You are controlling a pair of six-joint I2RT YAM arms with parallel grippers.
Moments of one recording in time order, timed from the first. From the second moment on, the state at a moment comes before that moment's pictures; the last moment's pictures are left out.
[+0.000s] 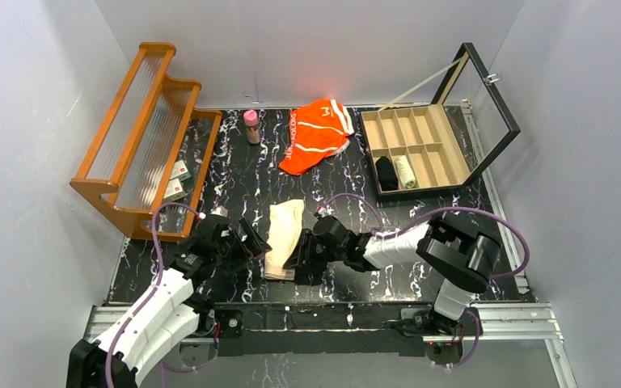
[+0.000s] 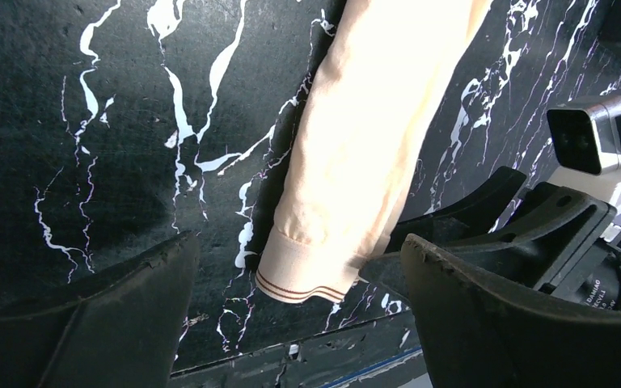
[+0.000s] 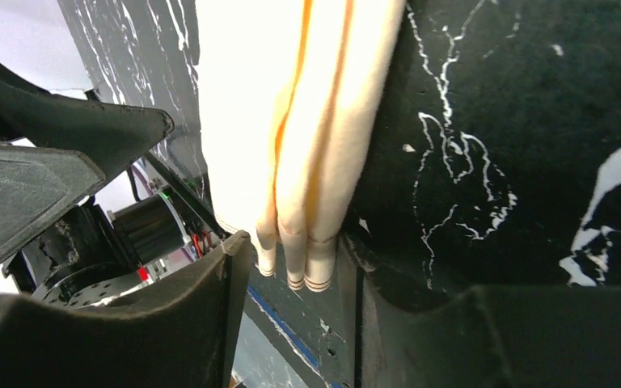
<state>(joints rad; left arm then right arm) -0.43 0.72 0.38 -0.54 0.13 -0.92 1.09 1.70 0.68 0.31 -0.20 1.25</state>
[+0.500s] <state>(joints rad) -0.43 0.79 0.35 -0.52 0.16 -0.94 1.09 1.72 0.67 0.32 -0.20 1.22</state>
